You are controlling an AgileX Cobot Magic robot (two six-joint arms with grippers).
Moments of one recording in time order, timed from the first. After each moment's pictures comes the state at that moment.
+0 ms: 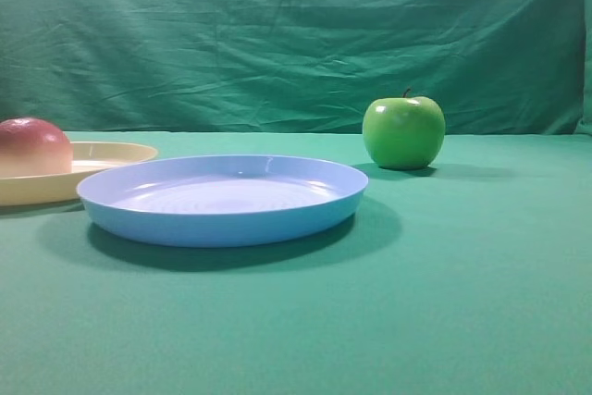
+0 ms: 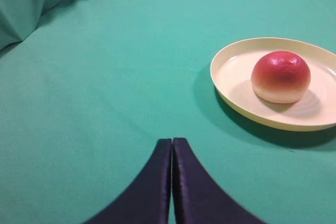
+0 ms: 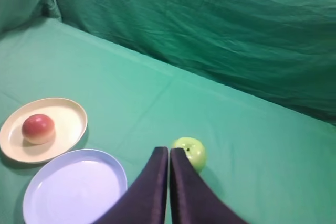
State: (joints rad) left arm -0.01 -0.02 0.01 0.33 0.38 -0.32; right arm 0.53 0.72 -1.04 -0.18 0.77 0.07
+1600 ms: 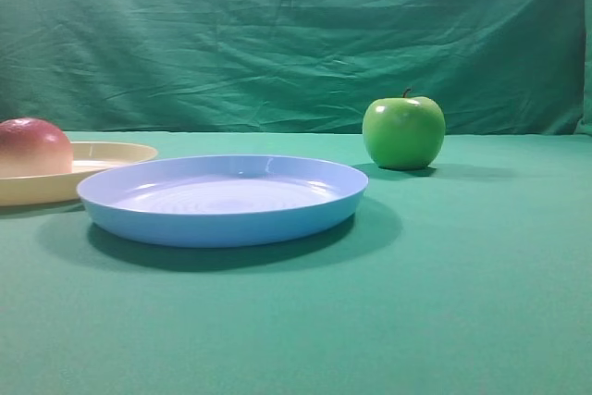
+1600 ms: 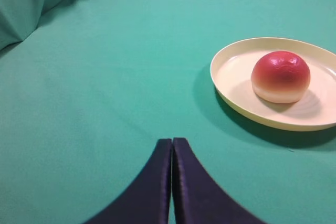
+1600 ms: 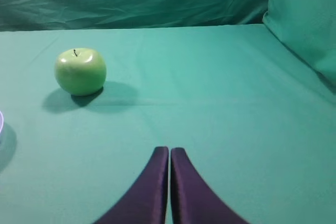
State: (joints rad) left arm -0.01 -0.02 0.01 0.33 0.38 -0.32; right arm 0.16 -0.01 0.03 -0.22 0.35 0.22
